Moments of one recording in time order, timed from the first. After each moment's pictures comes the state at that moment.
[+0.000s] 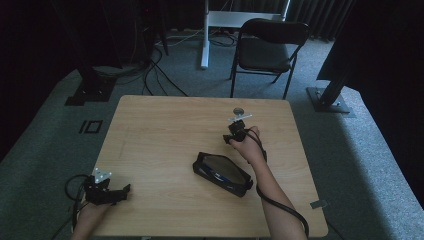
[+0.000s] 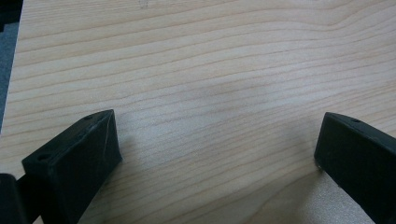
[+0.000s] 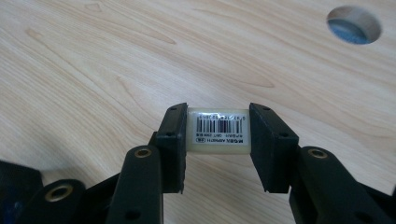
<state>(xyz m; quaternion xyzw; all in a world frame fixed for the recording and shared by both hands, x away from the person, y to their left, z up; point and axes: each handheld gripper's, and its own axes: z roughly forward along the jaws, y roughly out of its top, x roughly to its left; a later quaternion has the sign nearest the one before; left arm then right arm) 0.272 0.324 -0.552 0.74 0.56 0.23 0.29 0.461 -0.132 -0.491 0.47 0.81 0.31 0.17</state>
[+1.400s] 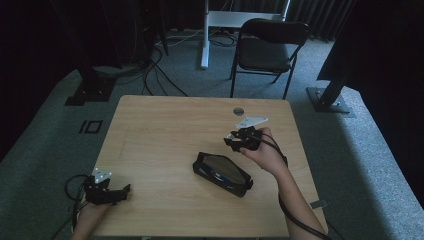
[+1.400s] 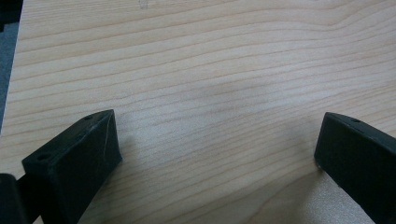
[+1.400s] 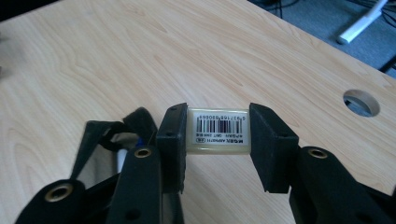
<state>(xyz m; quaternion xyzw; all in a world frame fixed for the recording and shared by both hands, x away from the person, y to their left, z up) 0.272 0.324 -0.552 0.74 0.56 0.23 0.29 0.385 -0.152 -0.415 0.33 0.84 0.40 0.17</state>
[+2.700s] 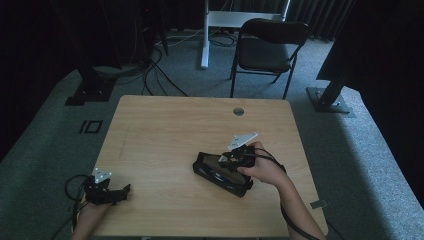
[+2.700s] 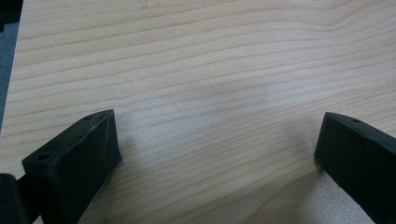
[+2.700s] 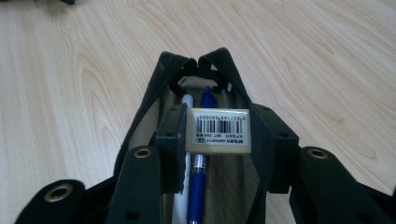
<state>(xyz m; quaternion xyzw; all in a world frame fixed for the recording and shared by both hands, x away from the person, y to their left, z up) 0.272 0.324 -0.552 0.74 0.56 0.23 0.29 0.360 -0.140 -0.453 0.23 0.89 0.37 0.09</state>
